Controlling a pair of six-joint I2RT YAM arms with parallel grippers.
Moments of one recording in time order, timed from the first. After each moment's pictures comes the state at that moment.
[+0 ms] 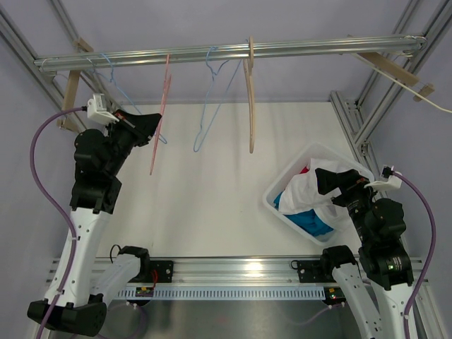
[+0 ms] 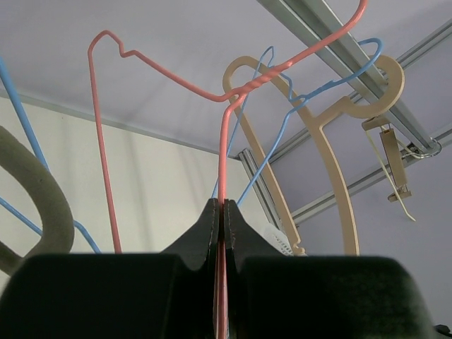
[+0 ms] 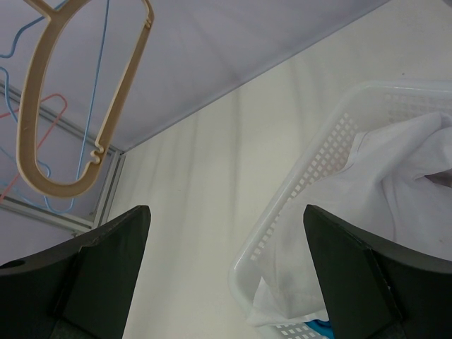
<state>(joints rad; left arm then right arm) -0.14 0.88 1.11 -0.17 0.21 -0.75 0.17 0.30 0.80 -0.57 0.04 0.66</state>
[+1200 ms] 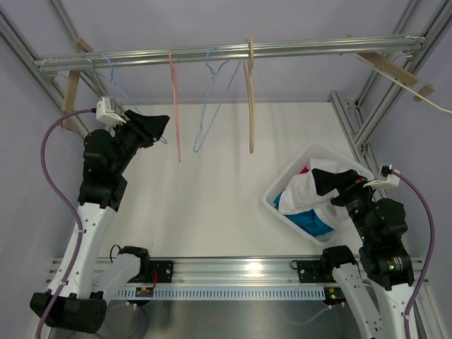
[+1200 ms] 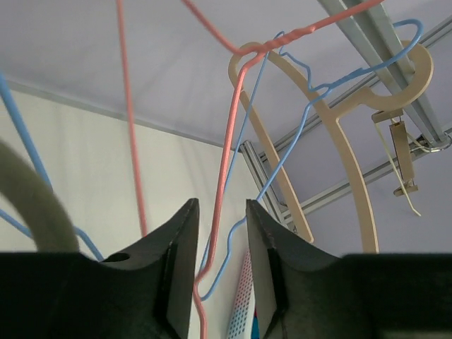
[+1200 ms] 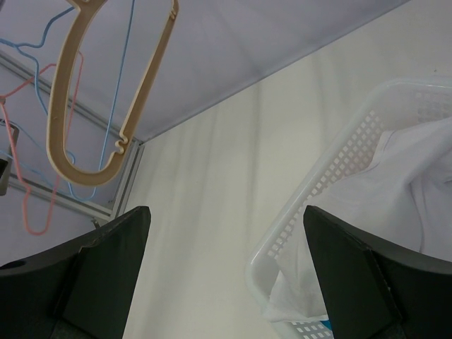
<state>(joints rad) -0.14 0.92 1.04 -0.07 0.24 -0.76 0.17 0.30 0.81 -0.55 -0.03 0.67</state>
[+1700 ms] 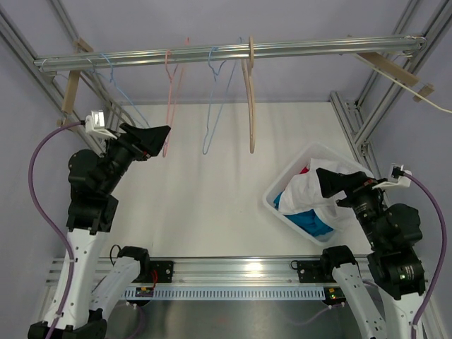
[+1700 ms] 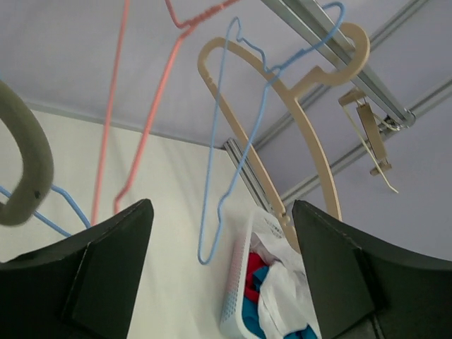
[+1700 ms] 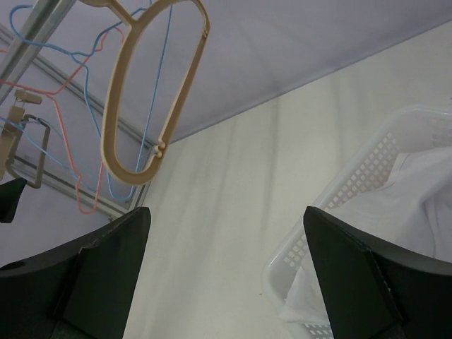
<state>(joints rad) -0.14 0.75 1.01 -0.14 0.28 -0.74 0.17 0.32 0.90 -0.57 -0.06 0.66</state>
